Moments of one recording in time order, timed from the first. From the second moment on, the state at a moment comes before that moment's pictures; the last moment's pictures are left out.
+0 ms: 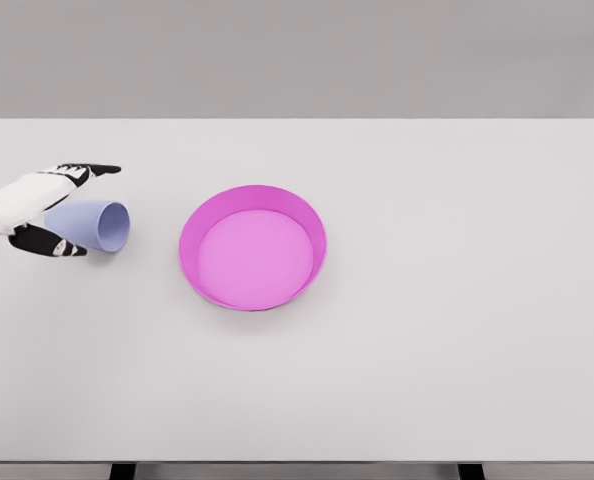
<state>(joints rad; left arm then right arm) -0.30 1.05 -0.52 -1.64 -0.07 -0.18 -0.16 0.01 0.00 -0.09 0.05 -0.12 -0.06 0.09</state>
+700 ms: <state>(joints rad) -0.32 0.99 -0.56 -1.55 -0.07 -0.06 -0.16 0.01 0.00 -0.09 0.05 -0.12 -0.06 0.09</state>
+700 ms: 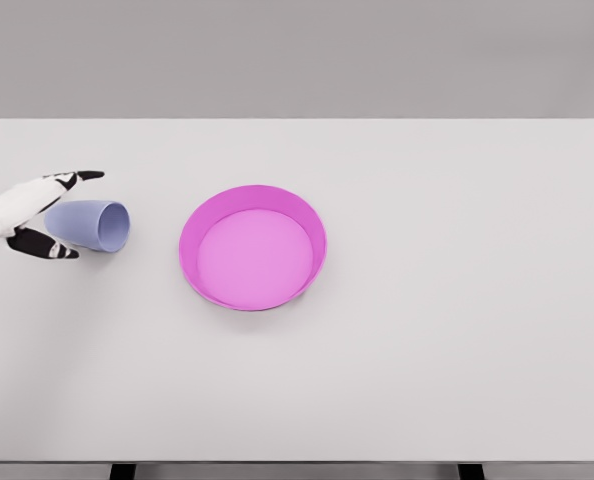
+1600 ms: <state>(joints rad) -0.39 0.91 -0.63 -1.46 -0.09 -0.02 -0.16 0.01 0.00 -0.09 0.05 -0.12 -0.06 0.09</state>
